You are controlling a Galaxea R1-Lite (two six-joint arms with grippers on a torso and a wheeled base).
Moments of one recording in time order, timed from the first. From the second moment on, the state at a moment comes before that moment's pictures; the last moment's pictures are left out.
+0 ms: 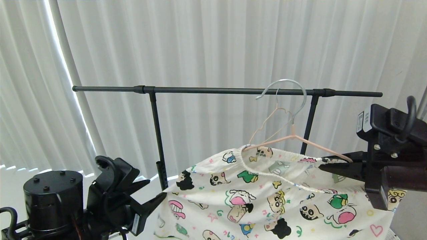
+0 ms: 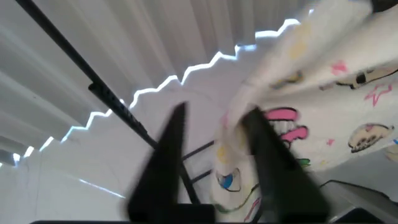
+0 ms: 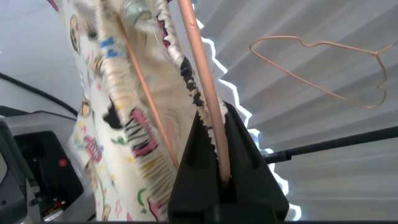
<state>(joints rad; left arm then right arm) -0.41 1.49 -0.19 -0.89 -0.06 0.23 0.63 1.28 -0.92 0.15 0.21 -0.47</state>
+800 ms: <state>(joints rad) -0.40 1.50 -0.24 -1.04 0.26 0.25 0.61 1.33 -0.89 0.26 -0.13 -0.08</state>
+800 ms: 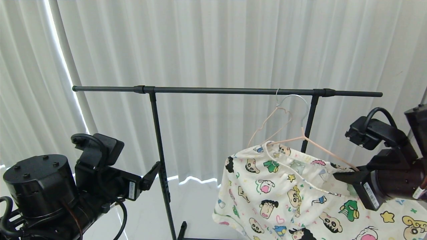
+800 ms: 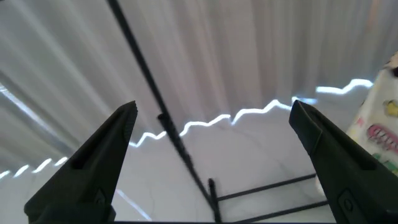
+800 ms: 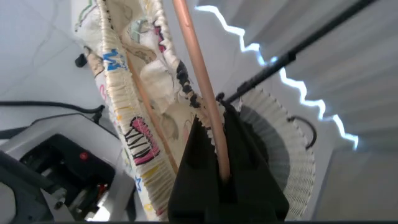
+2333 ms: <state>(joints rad) -0.41 1.53 -0.24 -1.04 0.33 0.27 0.23 1.51 -1.05 0.20 -0.43 -0.01</state>
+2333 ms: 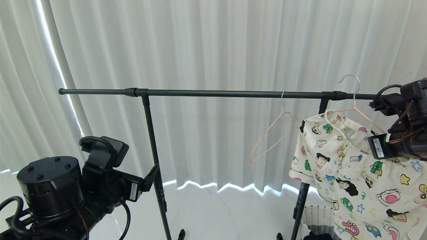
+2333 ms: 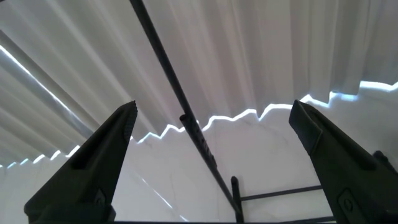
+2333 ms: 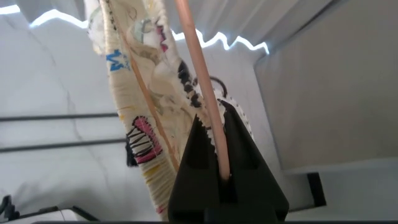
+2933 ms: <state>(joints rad) -0.41 1.53 -0.24 -1.05 0.33 0.27 0.23 1.55 -1.07 0.20 -0.43 -0.01</state>
